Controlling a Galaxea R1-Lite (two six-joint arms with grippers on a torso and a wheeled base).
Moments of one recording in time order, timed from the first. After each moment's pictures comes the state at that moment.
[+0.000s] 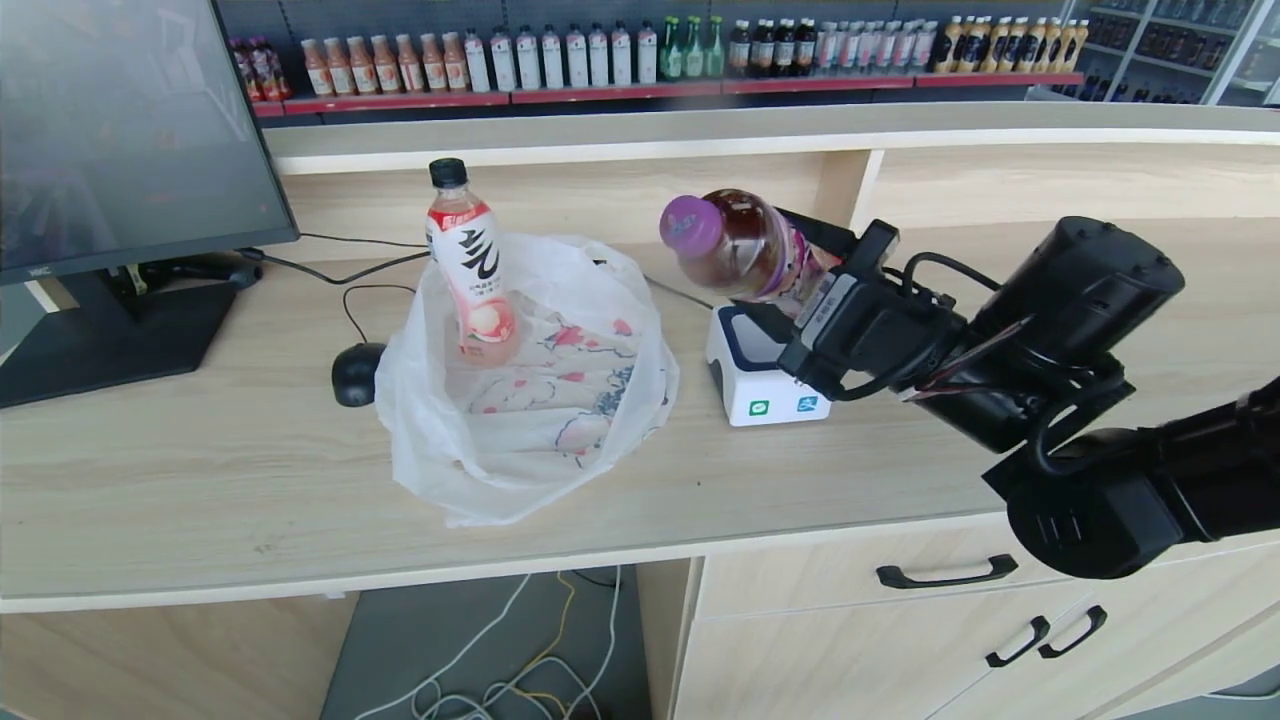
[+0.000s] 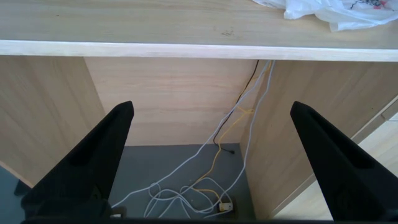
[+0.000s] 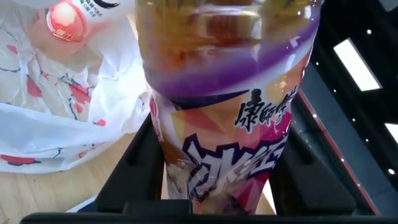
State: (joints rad) left arm 0.00 0.00 0.00 0.00 0.00 0.00; right arm 0.49 1.89 -0.98 -1.31 0.37 -1.09
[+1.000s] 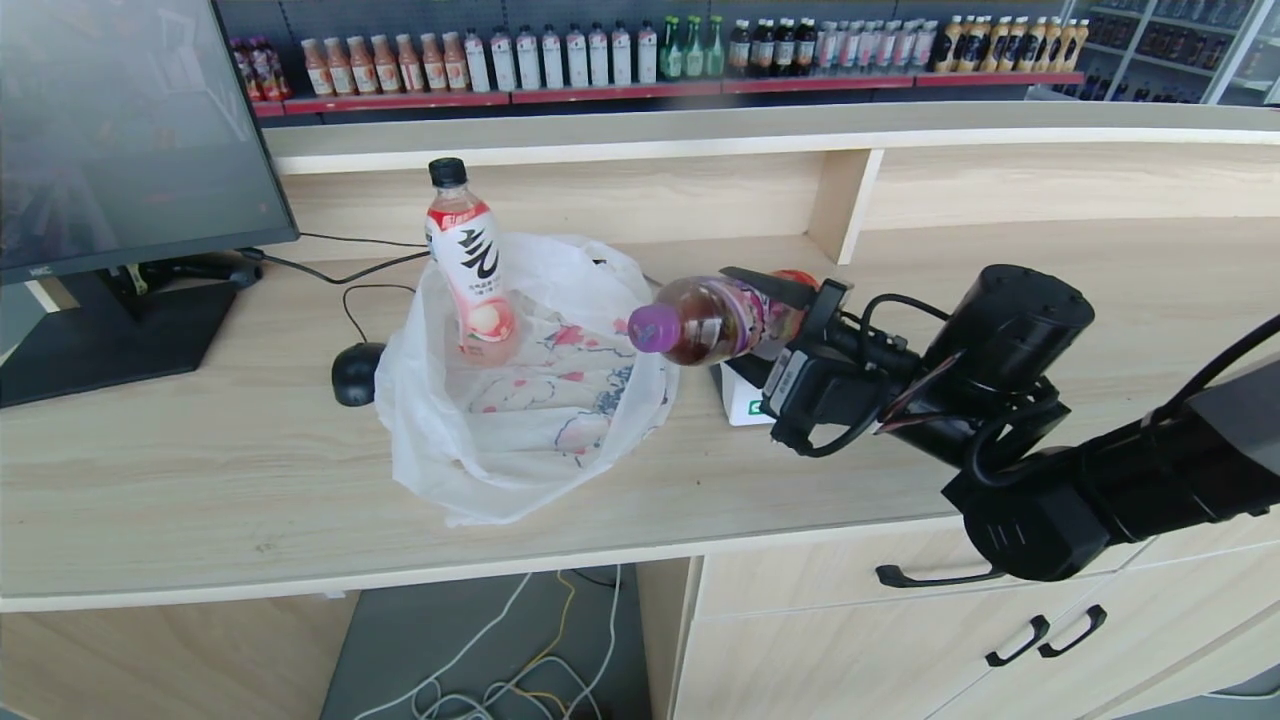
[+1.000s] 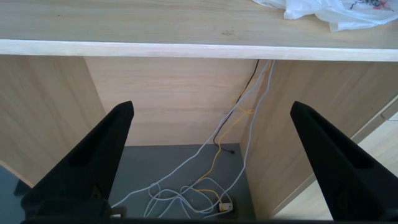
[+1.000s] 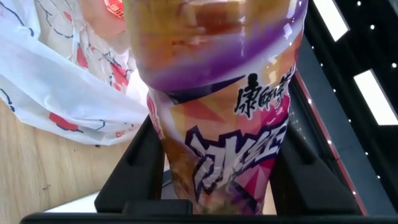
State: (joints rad) left arm 0.00 0.00 0.00 0.00 0.00 0.00; right arm 0.48 1.99 -0.98 -1.31 0.47 -1.20
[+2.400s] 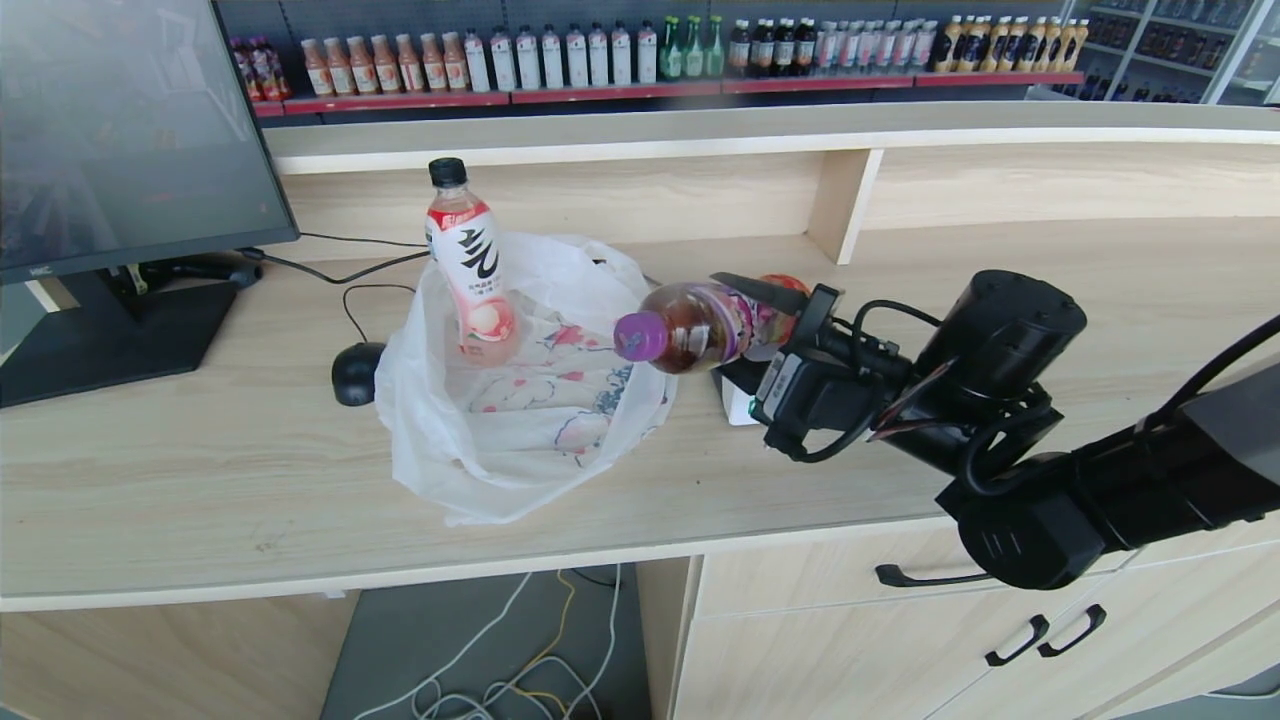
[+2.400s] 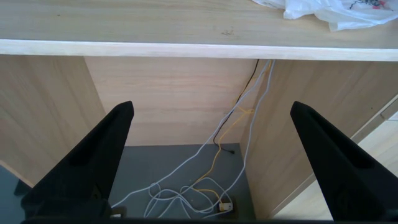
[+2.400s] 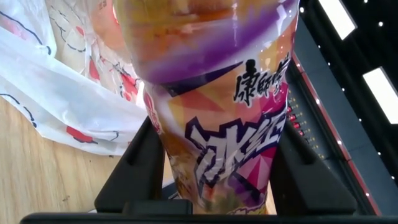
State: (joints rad) left arm 0.00 0.00 0.00 0.00 0.00 0.01; right arm 0.50 1.99 -0.97 -1.32 0.47 -1.16
